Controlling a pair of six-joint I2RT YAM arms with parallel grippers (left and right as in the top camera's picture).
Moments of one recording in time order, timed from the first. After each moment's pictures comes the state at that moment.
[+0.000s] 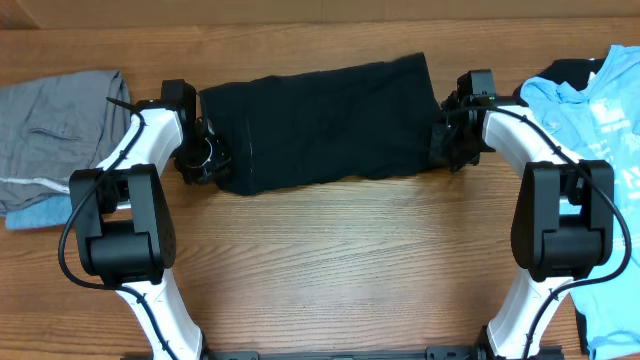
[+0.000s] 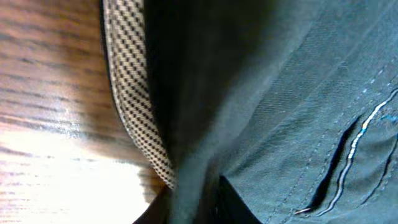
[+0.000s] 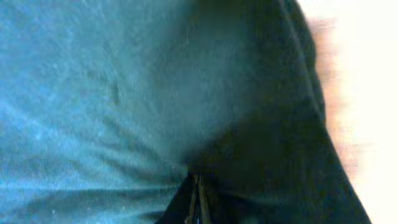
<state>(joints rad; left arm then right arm) 0.06 2.09 1.45 -0.91 0.28 -0.36 0.03 2.06 1.41 -0.79 -0.19 0.20</state>
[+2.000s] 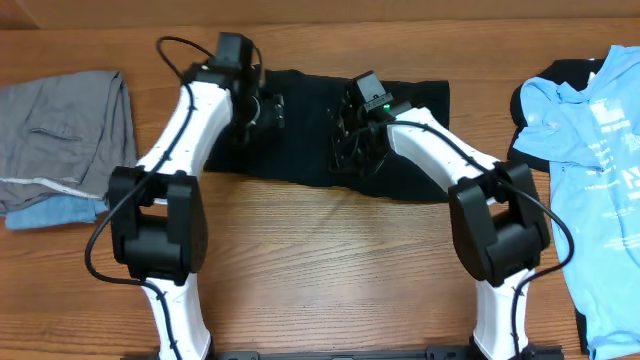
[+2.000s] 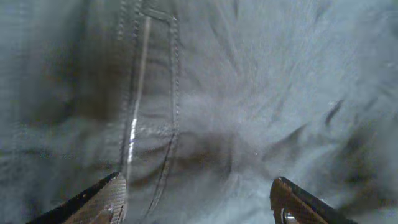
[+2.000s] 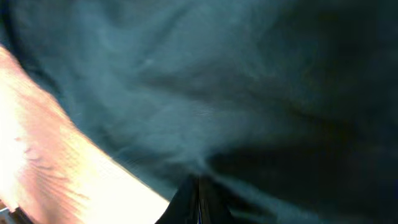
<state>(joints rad) -0.17 2.11 1.71 -0.86 0.18 -0.32 0.44 2.14 1.57 -0.76 -0.46 0.28</state>
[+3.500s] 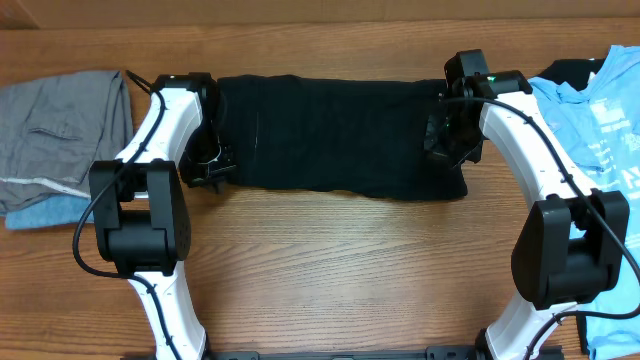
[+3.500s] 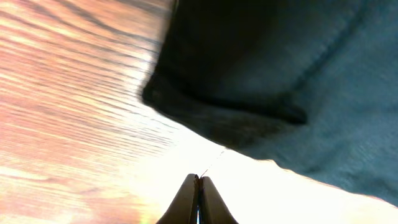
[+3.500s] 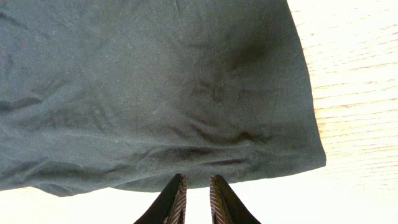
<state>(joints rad) -0.03 2.15 1.65 -1.33 0.01 -0.37 0.13 1.92 1.56 -1.12 -0.12 0.36</state>
